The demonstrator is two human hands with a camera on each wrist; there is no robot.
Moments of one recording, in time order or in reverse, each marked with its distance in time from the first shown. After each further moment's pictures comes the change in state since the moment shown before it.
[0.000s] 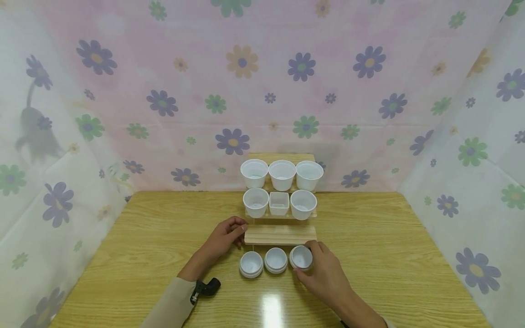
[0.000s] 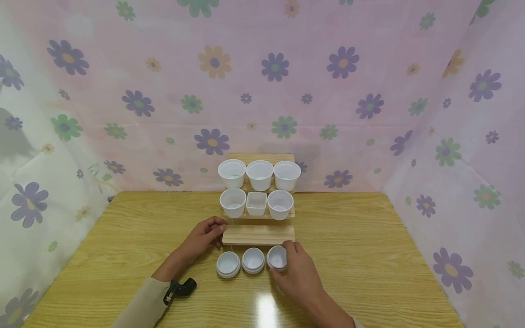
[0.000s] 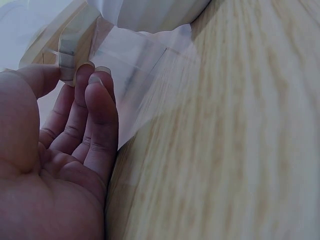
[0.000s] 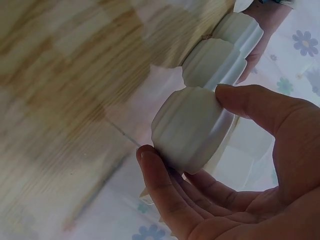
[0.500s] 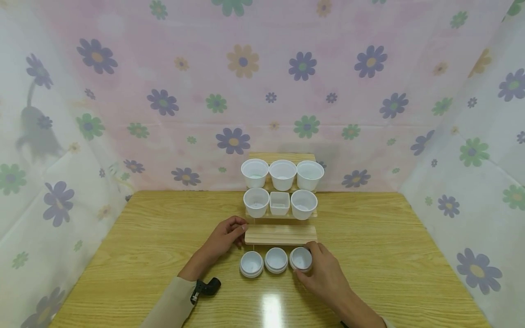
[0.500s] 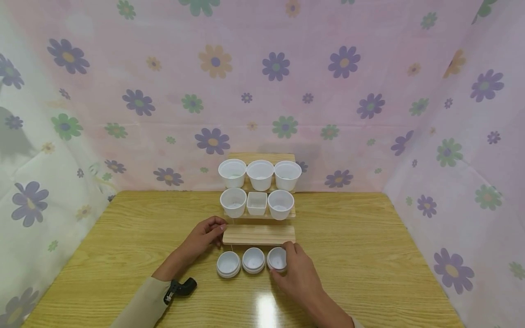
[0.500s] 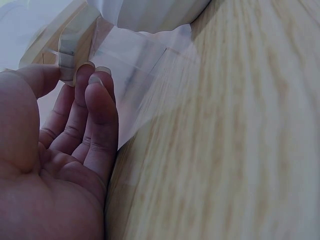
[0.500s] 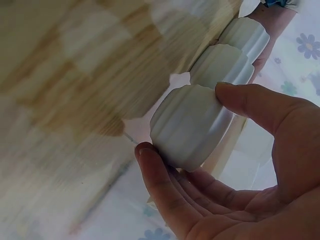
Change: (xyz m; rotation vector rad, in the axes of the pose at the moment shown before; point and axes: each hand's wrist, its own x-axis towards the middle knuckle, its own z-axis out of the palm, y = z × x) left_hand -0.001 0.001 0.001 -0.027 0.013 -0.008; right_hand 0.001 0.007 0.009 -0.009 -0.009 0.008
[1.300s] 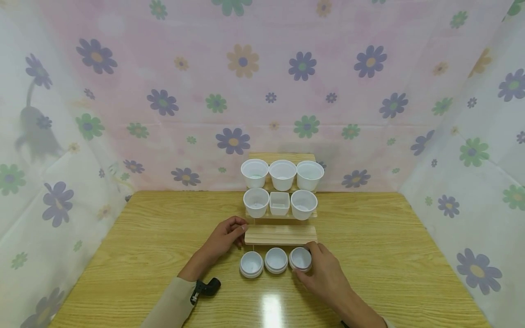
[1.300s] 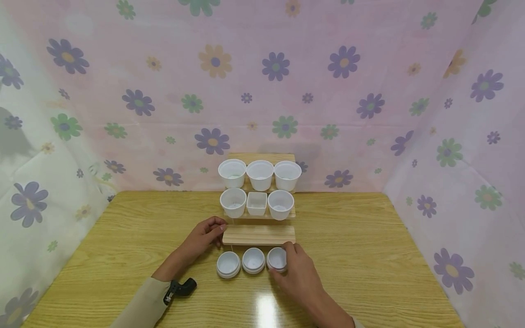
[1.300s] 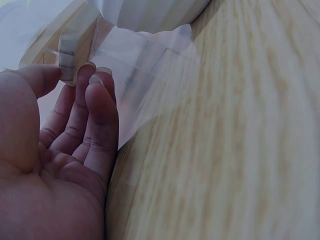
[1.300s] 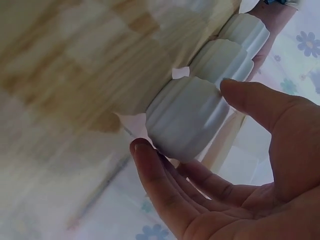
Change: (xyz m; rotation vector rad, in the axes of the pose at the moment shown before) left_hand 0.000 0.002 0.001 0.003 0.000 -0.001; right_hand 0.002 0.000 -0.002 -0.023 -0.024 0.025
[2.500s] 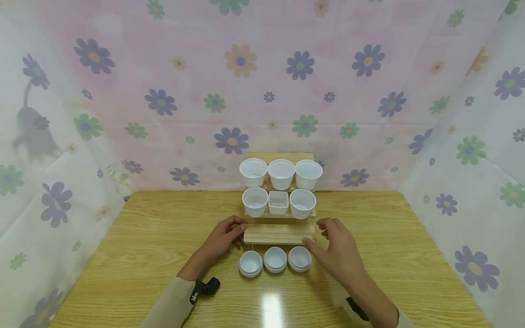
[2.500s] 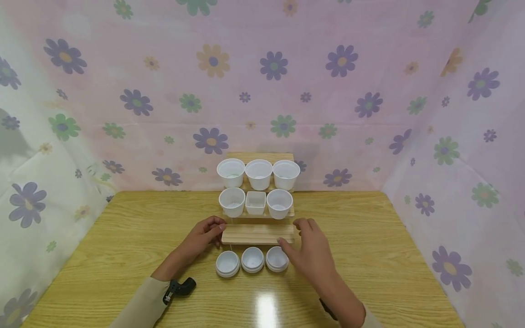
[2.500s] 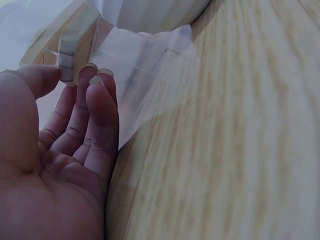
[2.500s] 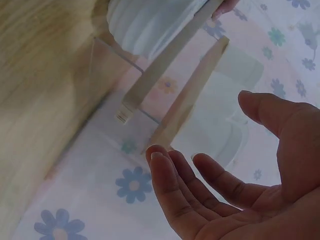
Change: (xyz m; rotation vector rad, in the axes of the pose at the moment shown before) left_hand 0.001 -0.002 -0.001 -0.008 -0.003 -0.005; right_hand 0.026 0.004 -0.047 0.039 0.227 -0.106
